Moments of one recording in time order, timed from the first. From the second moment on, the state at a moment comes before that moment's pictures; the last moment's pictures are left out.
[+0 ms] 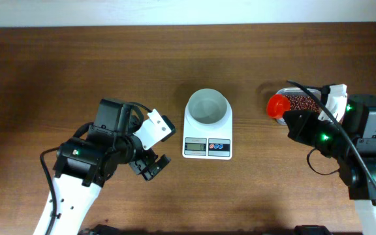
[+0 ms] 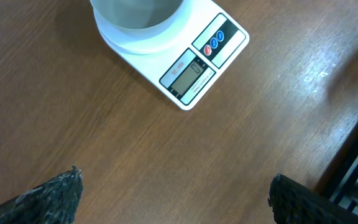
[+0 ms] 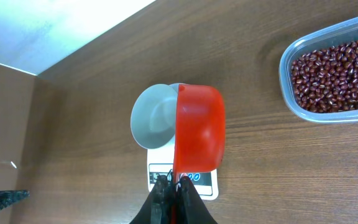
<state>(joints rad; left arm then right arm) -0.29 1.12 1.13 -1.09 0.31 0.56 -0.01 0.99 1.11 -0.86 -0.41 0.45</state>
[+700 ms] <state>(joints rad) -0.29 1.12 1.13 -1.09 0.33 0.56 -0.01 0.99 1.11 -0.92 -0.41 0.45</state>
